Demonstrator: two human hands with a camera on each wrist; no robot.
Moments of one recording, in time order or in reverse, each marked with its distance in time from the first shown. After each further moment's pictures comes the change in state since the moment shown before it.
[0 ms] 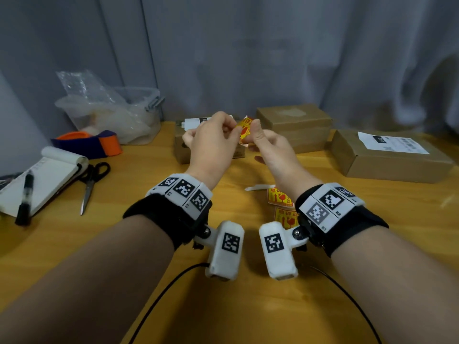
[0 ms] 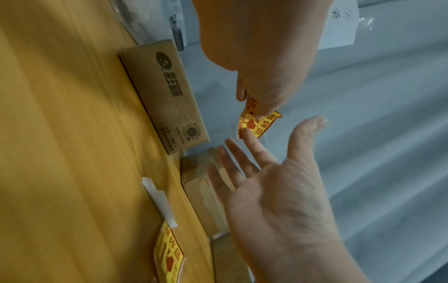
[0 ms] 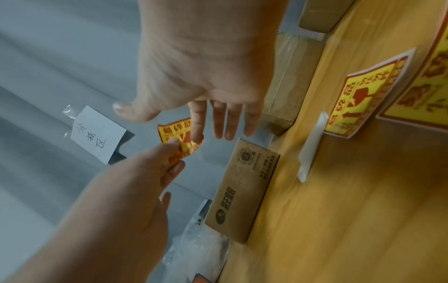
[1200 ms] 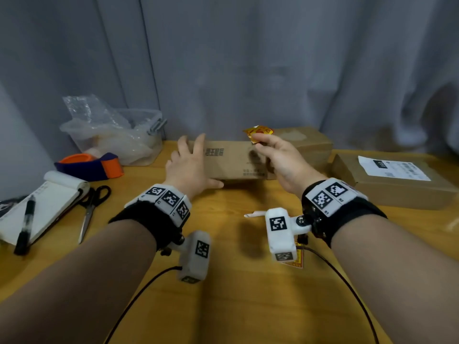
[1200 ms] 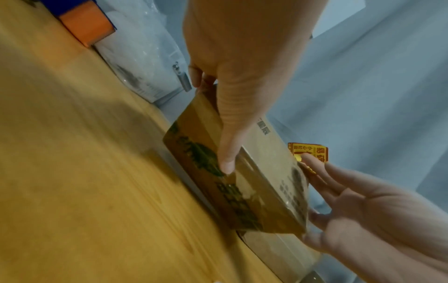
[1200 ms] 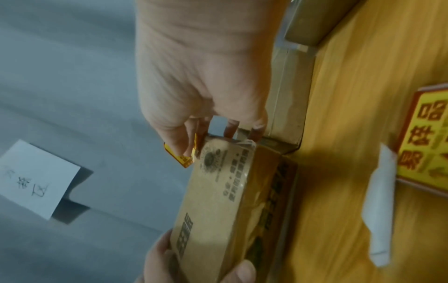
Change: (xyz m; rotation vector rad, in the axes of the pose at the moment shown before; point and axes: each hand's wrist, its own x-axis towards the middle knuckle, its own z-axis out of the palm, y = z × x) left_hand 0.039 -0.049 -0.012 0.601 -0.398 -0.149; right_hand 0.058 -0.007 -0.024 0.125 -0.080 0.089
